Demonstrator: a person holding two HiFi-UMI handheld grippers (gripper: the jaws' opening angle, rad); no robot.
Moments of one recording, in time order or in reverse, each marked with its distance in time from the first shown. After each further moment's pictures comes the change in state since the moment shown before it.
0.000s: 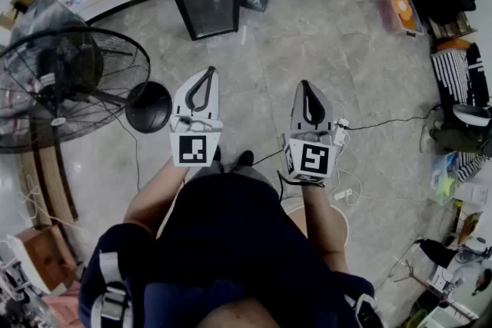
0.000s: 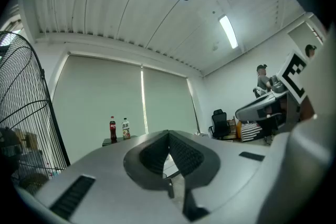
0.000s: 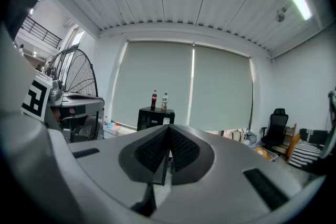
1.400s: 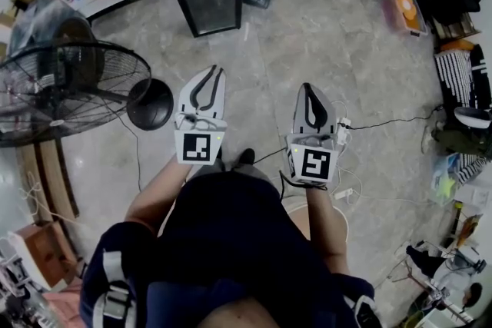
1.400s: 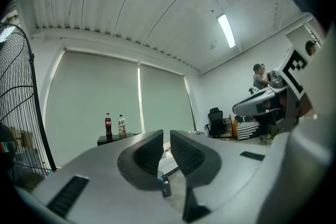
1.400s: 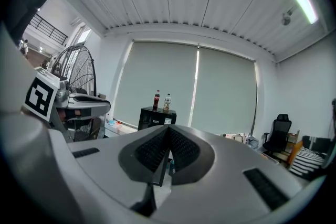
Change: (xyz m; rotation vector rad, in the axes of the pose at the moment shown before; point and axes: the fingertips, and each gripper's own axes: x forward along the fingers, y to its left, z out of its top) left arm 0.014 -0.008 -0.019 -0.018 0.024 -0.037; right arm 0.006 0.000 -0.004 -0.046 -0.019 0.034
